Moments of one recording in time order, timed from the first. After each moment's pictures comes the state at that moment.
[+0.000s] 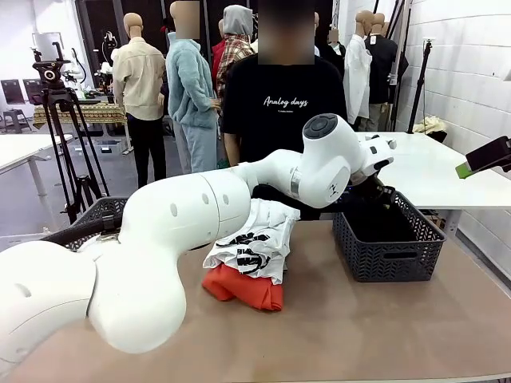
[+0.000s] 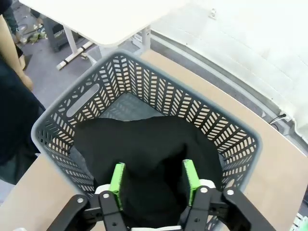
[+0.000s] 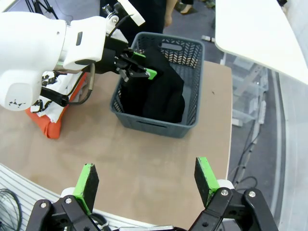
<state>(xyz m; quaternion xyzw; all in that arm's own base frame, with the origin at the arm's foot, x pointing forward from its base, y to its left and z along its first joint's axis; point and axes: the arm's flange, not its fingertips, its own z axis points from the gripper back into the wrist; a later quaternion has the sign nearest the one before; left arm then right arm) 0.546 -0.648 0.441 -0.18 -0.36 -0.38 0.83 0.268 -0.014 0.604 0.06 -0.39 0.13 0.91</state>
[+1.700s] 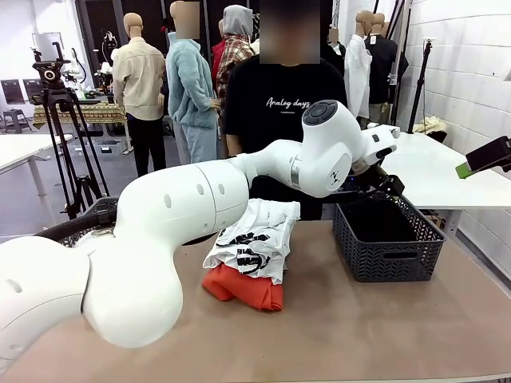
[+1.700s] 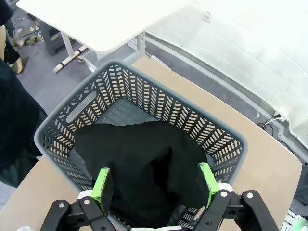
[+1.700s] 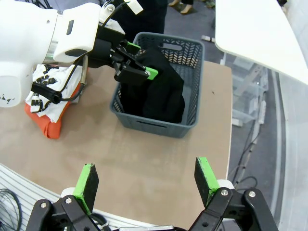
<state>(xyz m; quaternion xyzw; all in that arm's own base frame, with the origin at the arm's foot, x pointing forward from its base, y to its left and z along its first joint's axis) 0.540 -0.647 0.466 -0.19 -0.36 -0.39 0.83 0.268 -0.014 0.604 0.06 -0.39 0.13 0.91</state>
